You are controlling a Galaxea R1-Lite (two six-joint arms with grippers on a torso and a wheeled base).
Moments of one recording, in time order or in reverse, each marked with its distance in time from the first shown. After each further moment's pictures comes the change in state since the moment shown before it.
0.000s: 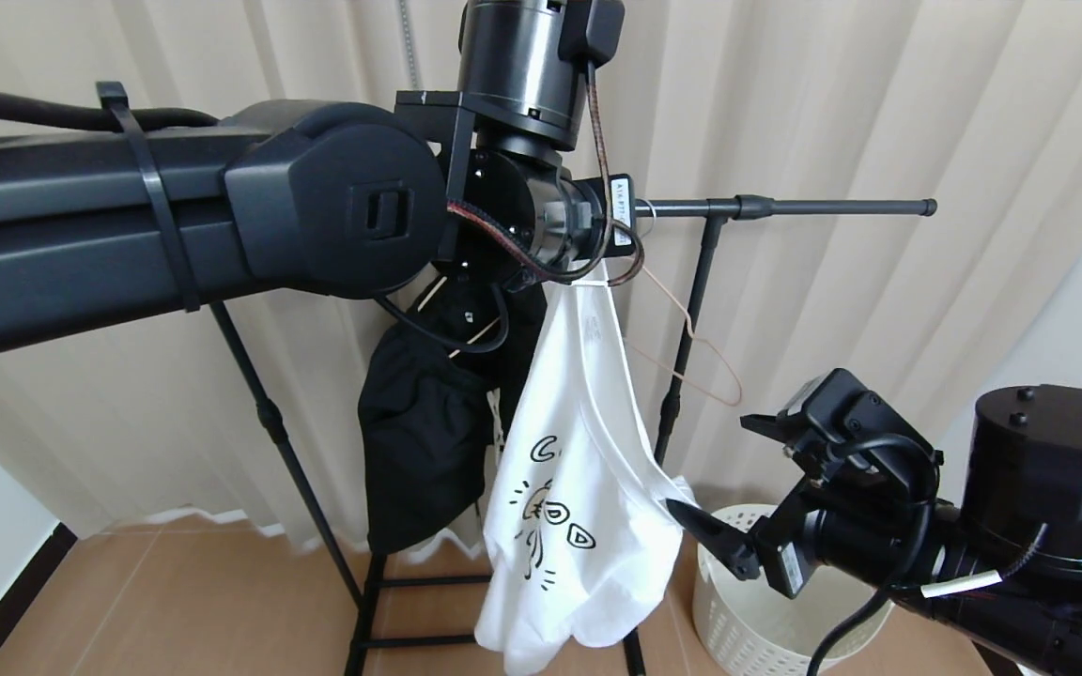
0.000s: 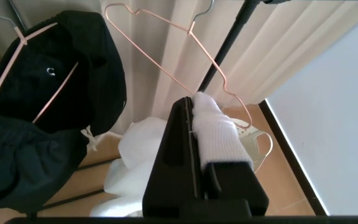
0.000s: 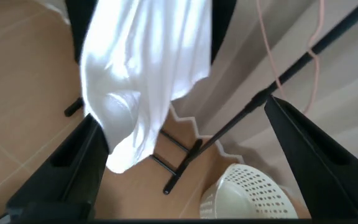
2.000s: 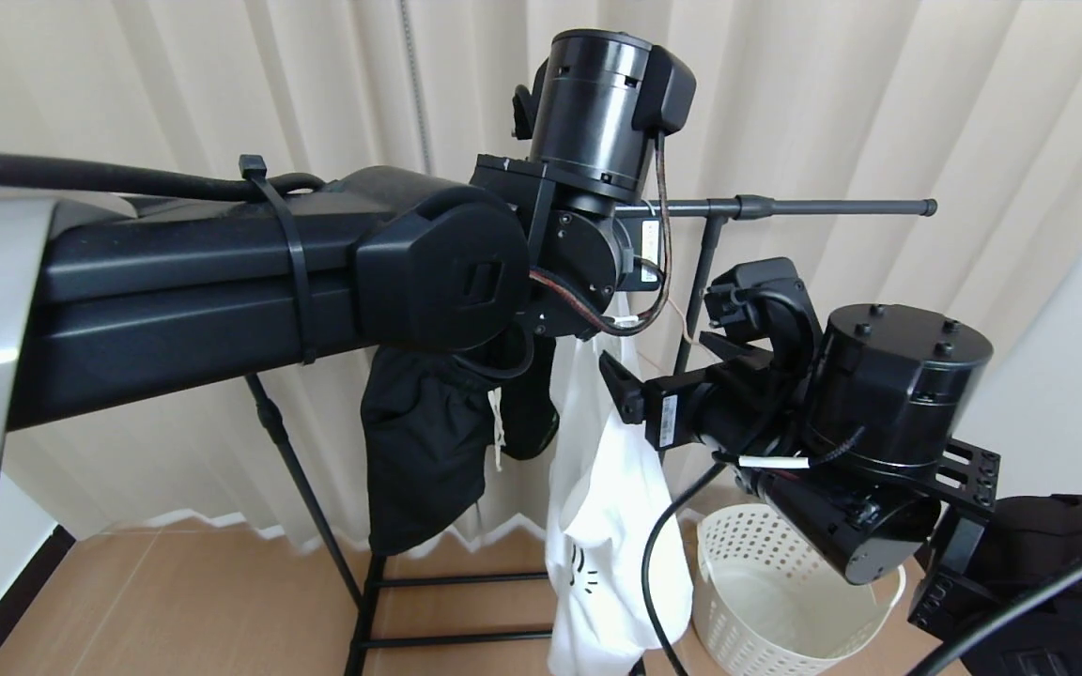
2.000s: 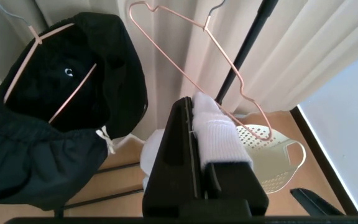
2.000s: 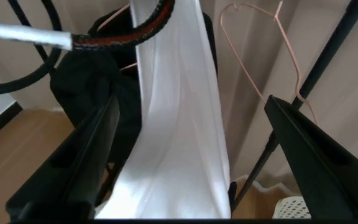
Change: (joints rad) left arm -0.052 0.070 0.000 -0.060 0.168 0.057; right arm 0.081 0.248 -0.302 -0.181 -0.348 0.261
